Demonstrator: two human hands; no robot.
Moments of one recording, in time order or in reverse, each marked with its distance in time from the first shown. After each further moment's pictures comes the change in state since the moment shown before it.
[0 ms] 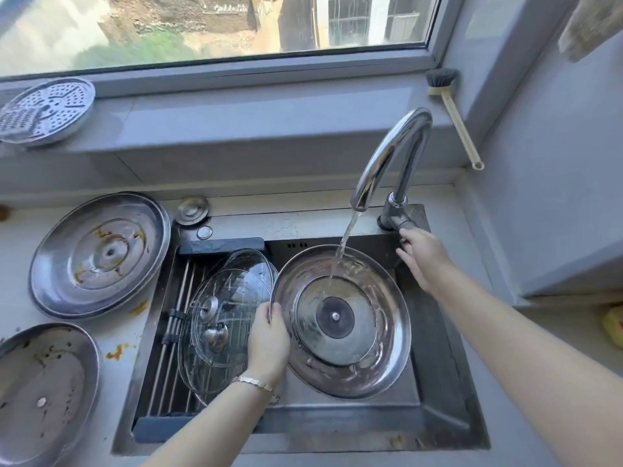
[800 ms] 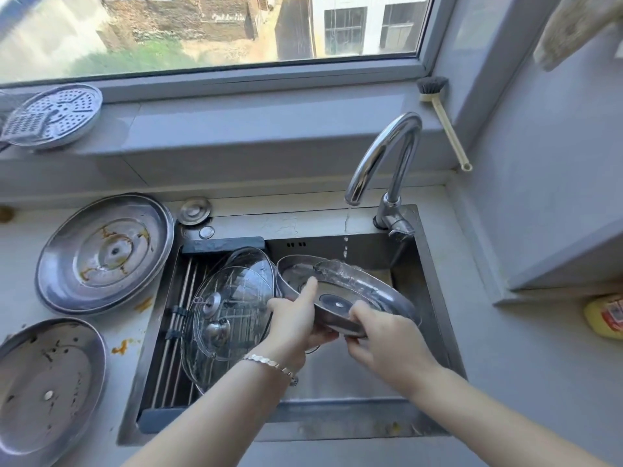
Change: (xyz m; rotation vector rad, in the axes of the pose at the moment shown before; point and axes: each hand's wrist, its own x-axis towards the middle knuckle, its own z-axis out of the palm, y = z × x) left_hand -0.042 0.077 -0.007 -0.428 -0.289 -0.406; right_hand -0.132 0.057 -0.003 -1.308 -0.288 -0.914
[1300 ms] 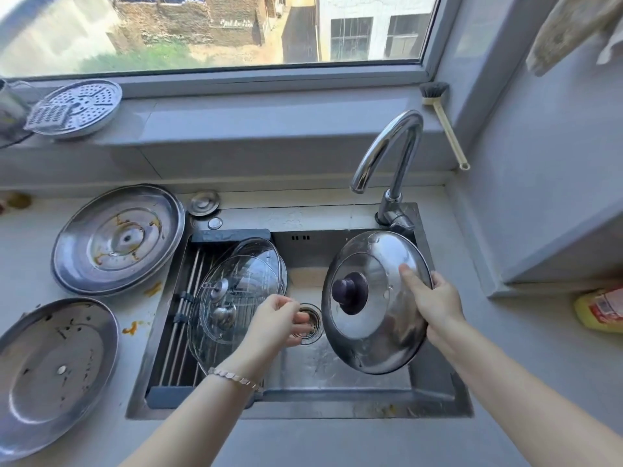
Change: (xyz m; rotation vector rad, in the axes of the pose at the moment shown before) left_hand -0.007 -0.022 -0.045 0.265 -0.046 0.129; right_hand 0.010 0.043 -0.011 1.052 0.372 0.977
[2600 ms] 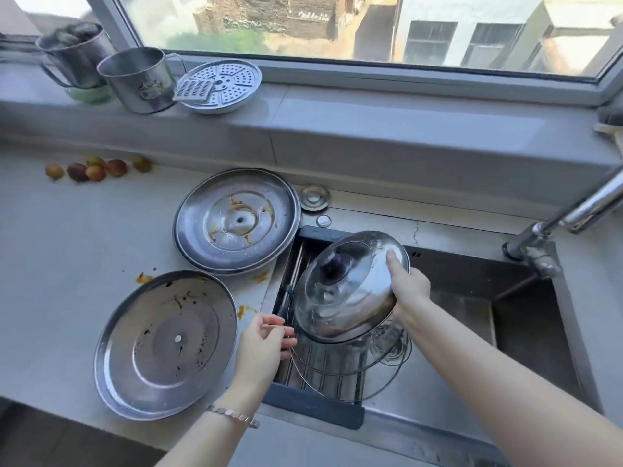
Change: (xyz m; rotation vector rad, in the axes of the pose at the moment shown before) left_hand 0.013 -0.058 -0.198 -0.209 0.328 0.067; right_hand -0.027 0.021 0.255 0.010 -0.083 0.144
